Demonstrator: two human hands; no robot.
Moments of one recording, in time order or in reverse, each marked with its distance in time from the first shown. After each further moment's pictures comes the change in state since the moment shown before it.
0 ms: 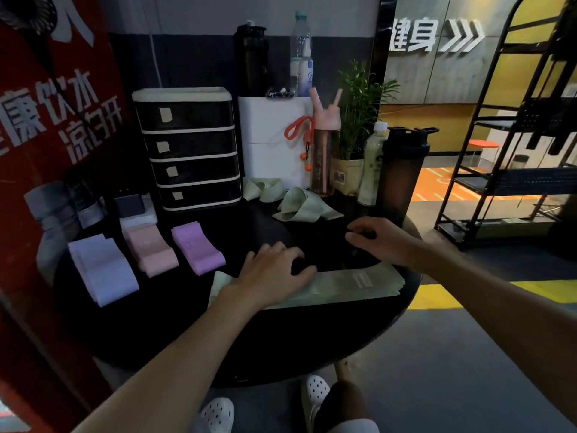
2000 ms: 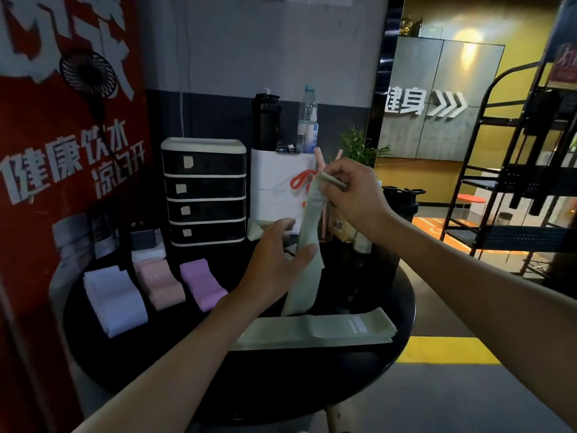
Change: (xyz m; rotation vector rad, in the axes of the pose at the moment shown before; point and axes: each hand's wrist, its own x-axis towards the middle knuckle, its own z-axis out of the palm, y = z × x) left_hand -0.007 0.025 -0.078 -0.841 0.481 0.079; right_hand -0.001 -0.168 -0.058 0.255 0.488 -0.528
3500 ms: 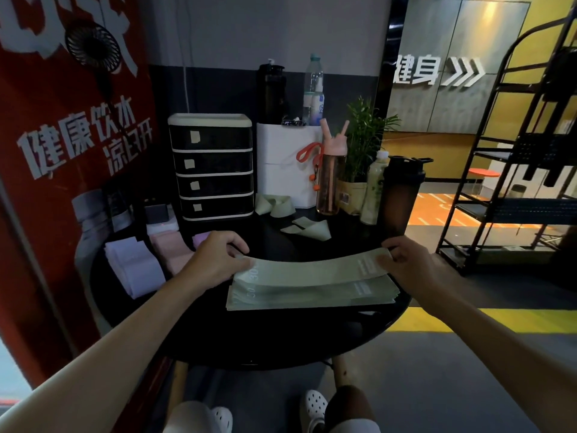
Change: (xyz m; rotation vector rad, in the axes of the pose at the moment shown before) left_hand -0.038 -0.053 -0.084 0.215 -0.104 -0.321; right_hand -0.149 0.112 -0.034 -0.126 -0.001 0.525
